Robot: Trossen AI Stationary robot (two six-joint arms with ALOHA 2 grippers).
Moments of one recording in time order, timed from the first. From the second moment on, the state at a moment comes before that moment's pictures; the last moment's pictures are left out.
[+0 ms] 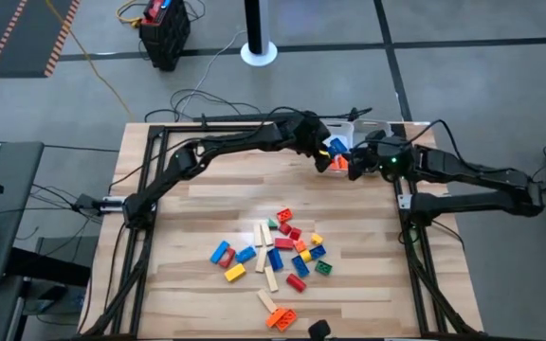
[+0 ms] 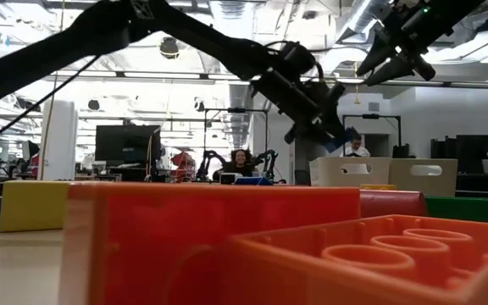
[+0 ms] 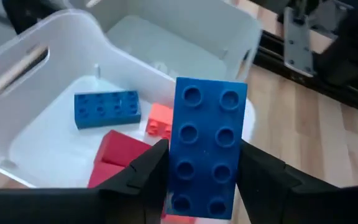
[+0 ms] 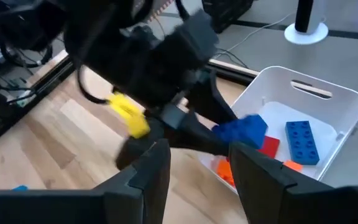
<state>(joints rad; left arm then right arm) 0.37 2.44 2.20 -0.33 0.17 -0.17 -0.26 0.81 0.79 -0.53 0.37 0.59</state>
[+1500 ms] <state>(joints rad) 0.10 2.01 1.53 -0.55 0.04 -0.36 -0.21 0.68 0.69 -0.69 0.25 0.37</state>
